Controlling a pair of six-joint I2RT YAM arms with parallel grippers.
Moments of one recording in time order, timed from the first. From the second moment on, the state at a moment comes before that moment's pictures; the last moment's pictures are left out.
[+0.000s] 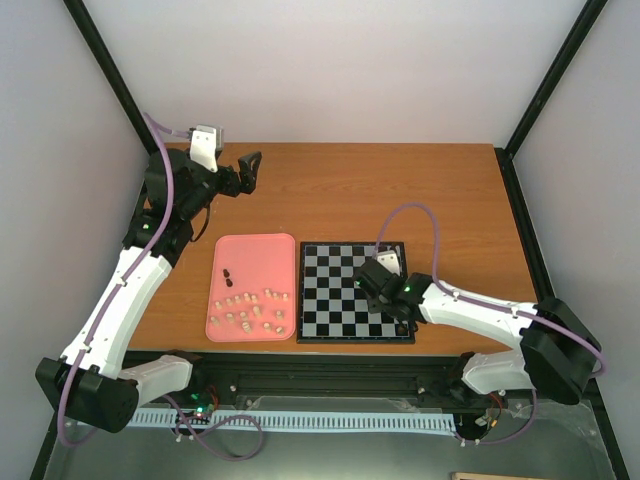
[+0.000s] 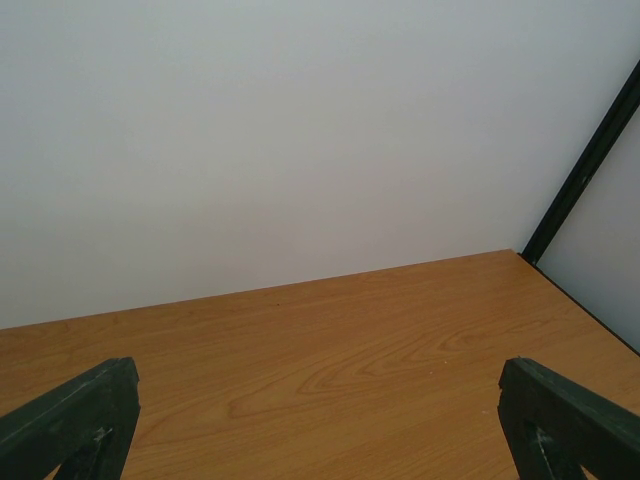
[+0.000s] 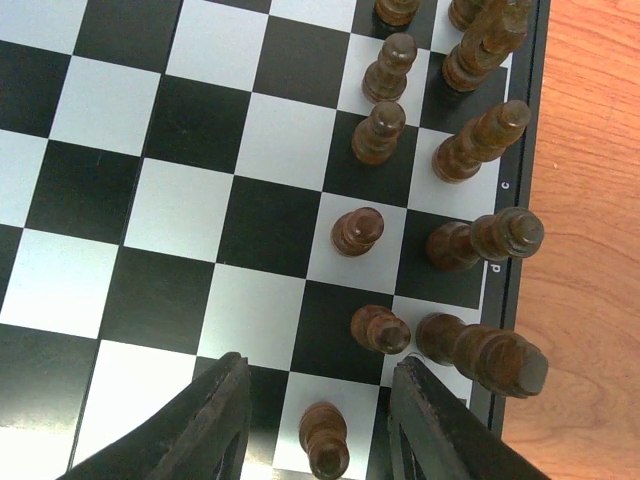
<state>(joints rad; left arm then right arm) -0.26 1.14 1.20 -0.22 0.17 -0.16 0.90 1.29 0.70 -0.59 0.42 0.63</state>
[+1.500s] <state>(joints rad) -0.26 1.14 1.20 -0.22 0.16 -0.16 0.88 1.37 0.72 -0.56 0.46 0.62</state>
